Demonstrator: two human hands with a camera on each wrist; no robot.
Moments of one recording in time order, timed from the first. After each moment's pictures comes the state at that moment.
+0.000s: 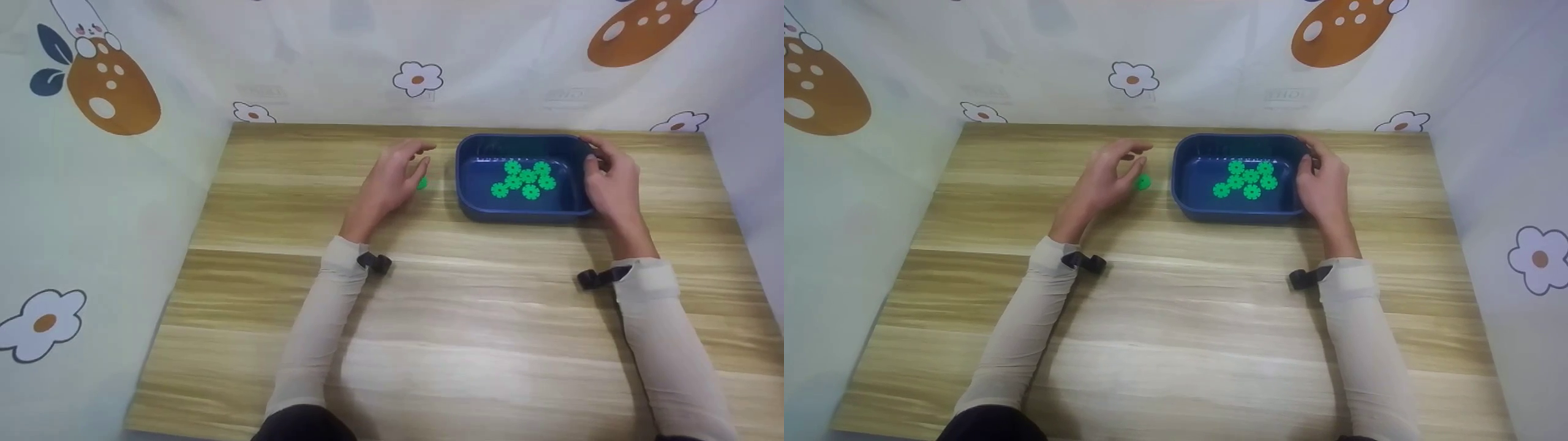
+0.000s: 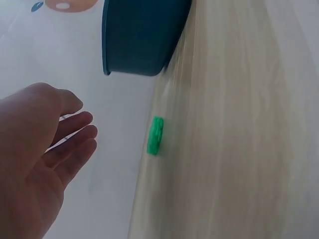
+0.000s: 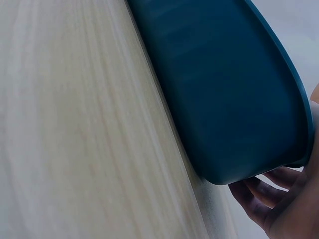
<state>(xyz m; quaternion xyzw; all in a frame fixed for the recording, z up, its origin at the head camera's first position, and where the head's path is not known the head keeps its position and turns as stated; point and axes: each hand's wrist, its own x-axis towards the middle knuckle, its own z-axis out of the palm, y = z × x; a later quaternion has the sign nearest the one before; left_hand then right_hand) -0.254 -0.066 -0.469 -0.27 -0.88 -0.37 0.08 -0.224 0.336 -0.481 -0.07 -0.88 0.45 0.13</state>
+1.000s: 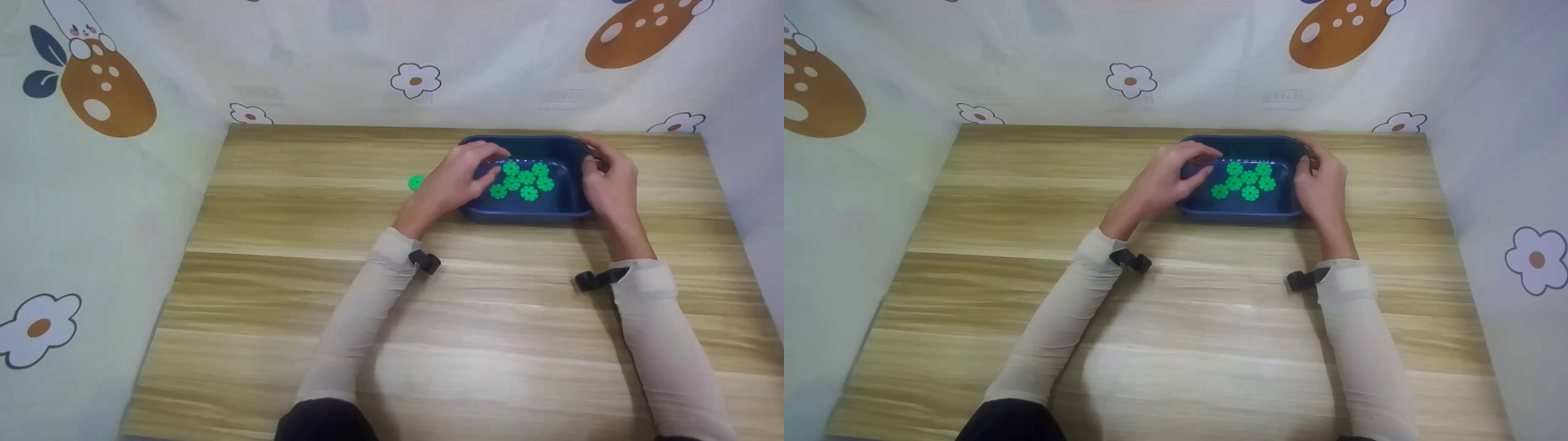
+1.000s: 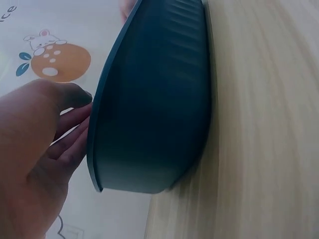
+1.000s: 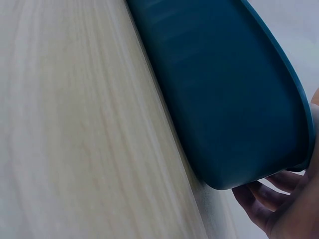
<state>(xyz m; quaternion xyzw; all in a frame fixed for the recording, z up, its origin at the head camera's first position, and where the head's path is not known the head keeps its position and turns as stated) -0.250 0.034 -0.448 -0.36 -0.86 -0.36 -0.01 -0.224 0.334 -0.480 -0.09 -0.88 0.46 0.13</state>
